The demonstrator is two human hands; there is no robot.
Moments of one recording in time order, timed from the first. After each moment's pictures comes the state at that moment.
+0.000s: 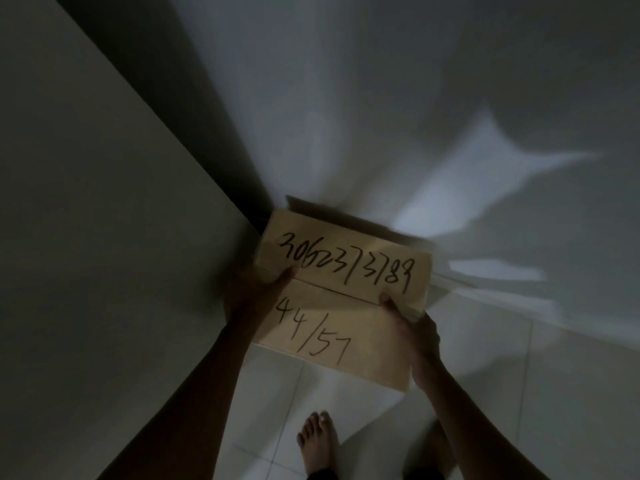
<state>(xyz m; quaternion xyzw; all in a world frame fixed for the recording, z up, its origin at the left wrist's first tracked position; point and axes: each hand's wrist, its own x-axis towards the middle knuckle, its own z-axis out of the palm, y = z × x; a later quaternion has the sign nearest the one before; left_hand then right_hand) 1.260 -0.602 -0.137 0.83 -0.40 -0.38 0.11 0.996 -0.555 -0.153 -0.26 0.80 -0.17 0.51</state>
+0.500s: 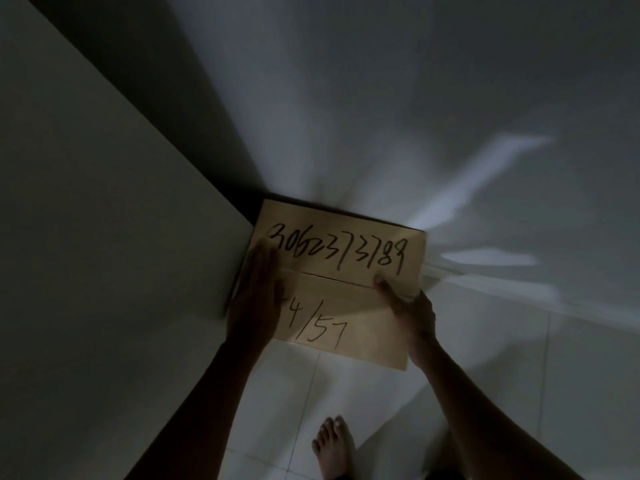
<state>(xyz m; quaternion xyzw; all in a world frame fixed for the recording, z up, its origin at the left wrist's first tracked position) 1.292 -0.584 -0.191 0.67 -0.72 -0.16 0.11 1.021 -0.579 -0.179 -0.27 0.79 -0.23 0.50</state>
